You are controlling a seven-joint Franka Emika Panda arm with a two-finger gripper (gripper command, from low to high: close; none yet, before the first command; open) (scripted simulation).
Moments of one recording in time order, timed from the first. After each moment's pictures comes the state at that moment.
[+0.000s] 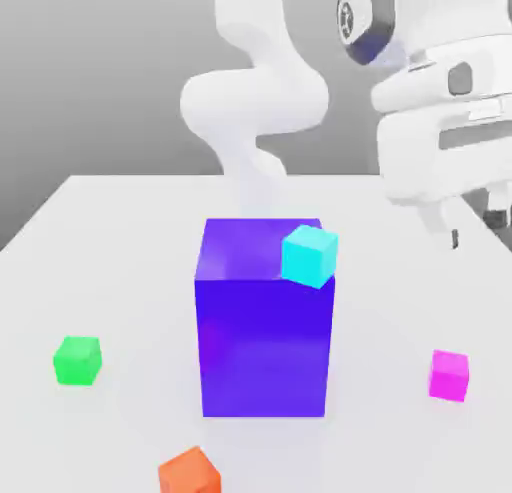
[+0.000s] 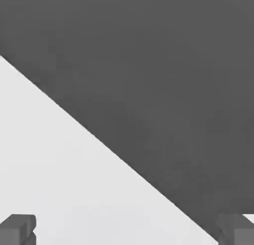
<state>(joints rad) 0.36 -0.16 0.12 -2.53 0.06 2.63 0.36</state>
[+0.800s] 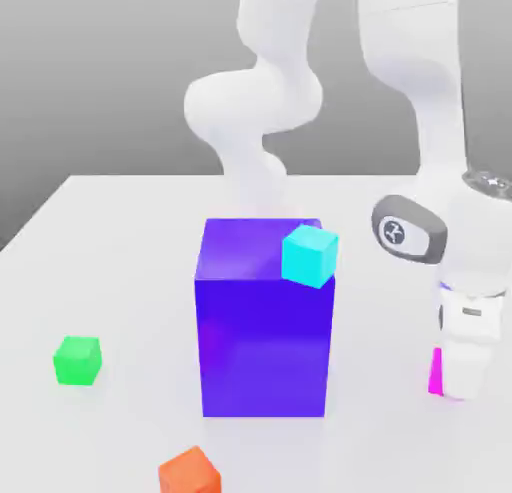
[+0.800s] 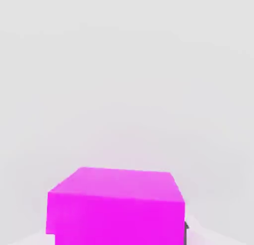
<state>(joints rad) 0.56 0.27 0.12 -2.62 -0.13 2.89 0.31</state>
